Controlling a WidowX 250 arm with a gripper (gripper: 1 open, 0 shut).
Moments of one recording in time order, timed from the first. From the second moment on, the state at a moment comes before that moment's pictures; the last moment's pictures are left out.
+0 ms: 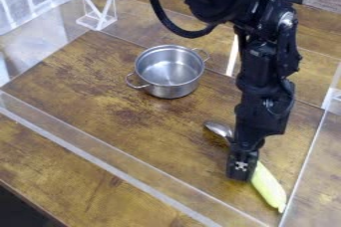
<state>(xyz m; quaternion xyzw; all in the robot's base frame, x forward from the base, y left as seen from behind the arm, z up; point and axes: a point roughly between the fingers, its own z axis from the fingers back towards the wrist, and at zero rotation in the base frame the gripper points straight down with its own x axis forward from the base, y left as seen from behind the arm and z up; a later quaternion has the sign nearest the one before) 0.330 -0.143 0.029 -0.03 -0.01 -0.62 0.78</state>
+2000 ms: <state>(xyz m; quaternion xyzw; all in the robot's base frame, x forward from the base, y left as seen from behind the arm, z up) 0.312 -0.149 0.030 -0.15 -0.02 -0.58 0.80</state>
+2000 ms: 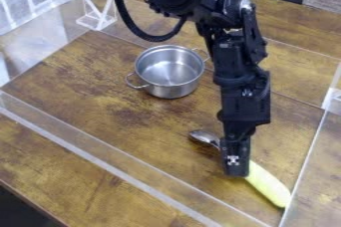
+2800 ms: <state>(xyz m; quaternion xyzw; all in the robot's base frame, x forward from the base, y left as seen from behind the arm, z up) 0.280 -0.144 0.033 -0.18 0.02 -0.54 0.82</state>
